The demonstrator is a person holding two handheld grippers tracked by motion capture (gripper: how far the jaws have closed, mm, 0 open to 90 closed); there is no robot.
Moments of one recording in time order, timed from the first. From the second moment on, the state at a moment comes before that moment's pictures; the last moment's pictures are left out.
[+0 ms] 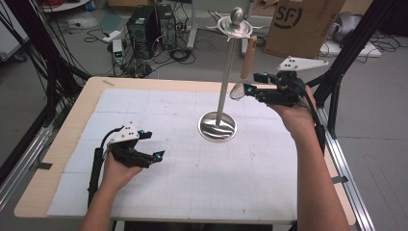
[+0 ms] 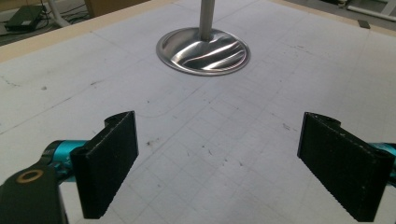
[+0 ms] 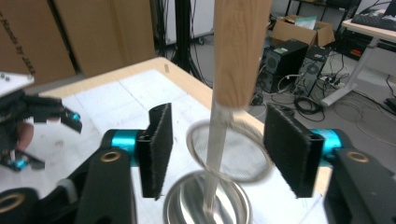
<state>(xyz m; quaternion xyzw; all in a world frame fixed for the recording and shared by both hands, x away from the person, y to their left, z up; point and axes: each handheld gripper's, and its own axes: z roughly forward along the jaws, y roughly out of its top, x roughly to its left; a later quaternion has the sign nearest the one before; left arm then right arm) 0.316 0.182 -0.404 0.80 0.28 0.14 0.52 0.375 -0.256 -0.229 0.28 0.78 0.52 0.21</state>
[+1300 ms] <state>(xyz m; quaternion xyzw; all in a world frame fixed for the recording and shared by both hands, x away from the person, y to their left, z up) 0.316 0.182 -0.404 0.79 0.27 0.13 0.53 0.329 -0.264 -0.321 0.31 0.78 0.51 0.16</state>
